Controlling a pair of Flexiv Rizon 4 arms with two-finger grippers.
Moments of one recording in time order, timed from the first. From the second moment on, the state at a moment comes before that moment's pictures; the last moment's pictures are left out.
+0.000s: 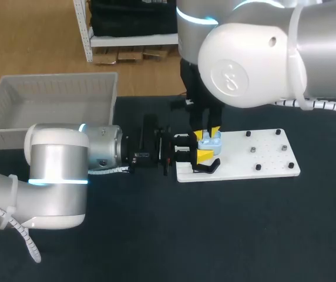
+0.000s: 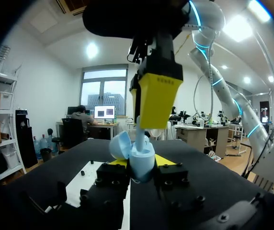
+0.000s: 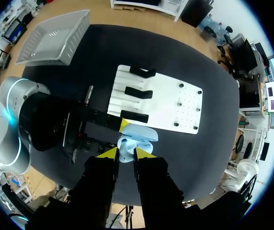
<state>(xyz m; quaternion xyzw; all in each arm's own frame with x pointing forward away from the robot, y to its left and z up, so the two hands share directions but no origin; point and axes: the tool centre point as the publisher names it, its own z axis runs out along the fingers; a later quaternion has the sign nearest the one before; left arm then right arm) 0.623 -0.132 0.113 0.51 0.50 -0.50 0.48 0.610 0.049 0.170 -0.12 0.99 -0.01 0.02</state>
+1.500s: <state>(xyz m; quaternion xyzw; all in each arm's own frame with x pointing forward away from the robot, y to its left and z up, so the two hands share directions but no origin) 0.622 -0.132 0.112 0.51 0.50 -0.50 0.48 0.610 0.050 0.155 -0.12 0.99 -0.01 0.00</state>
